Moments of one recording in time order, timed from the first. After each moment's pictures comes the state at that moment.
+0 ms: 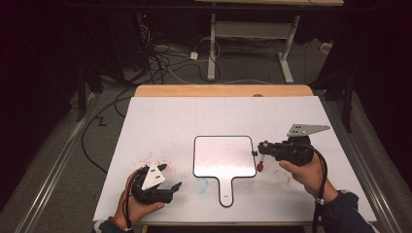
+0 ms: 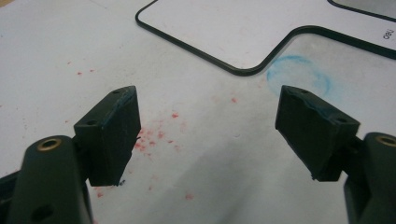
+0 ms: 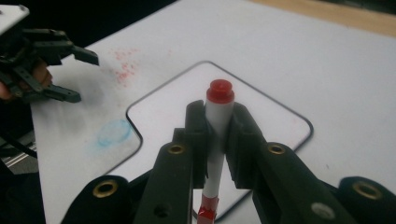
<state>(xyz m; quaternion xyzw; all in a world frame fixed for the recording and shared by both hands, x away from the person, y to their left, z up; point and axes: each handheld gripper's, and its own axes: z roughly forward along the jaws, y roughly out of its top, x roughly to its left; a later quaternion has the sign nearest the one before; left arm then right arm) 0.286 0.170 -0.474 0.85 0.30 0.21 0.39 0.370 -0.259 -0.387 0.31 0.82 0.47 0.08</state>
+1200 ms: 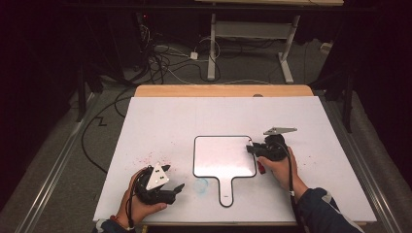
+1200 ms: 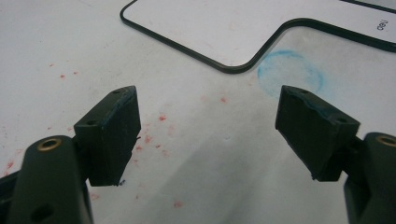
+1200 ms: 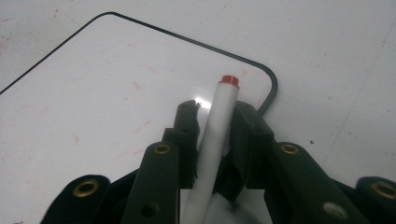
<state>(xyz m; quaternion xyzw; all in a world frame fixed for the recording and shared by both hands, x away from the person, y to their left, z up) 0.288 0.163 -0.475 0.85 0.29 0.20 0.38 0.425 -0.230 -0.472 0.42 0.80 0.40 0.11</state>
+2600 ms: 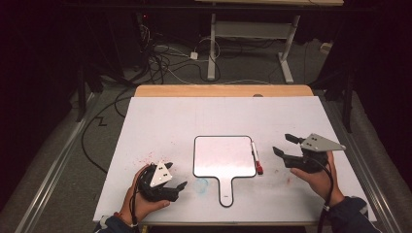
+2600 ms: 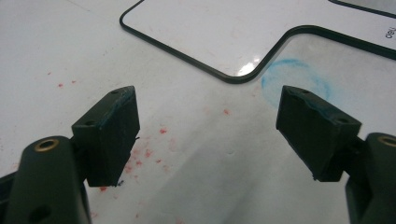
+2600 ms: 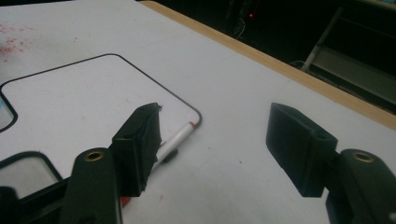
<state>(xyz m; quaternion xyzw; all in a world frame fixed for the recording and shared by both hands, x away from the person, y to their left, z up) 0.296 0.155 -0.474 0.85 0.29 0.20 0.38 0.355 -0.299 -0.413 0.29 0.79 0.45 0.30</state>
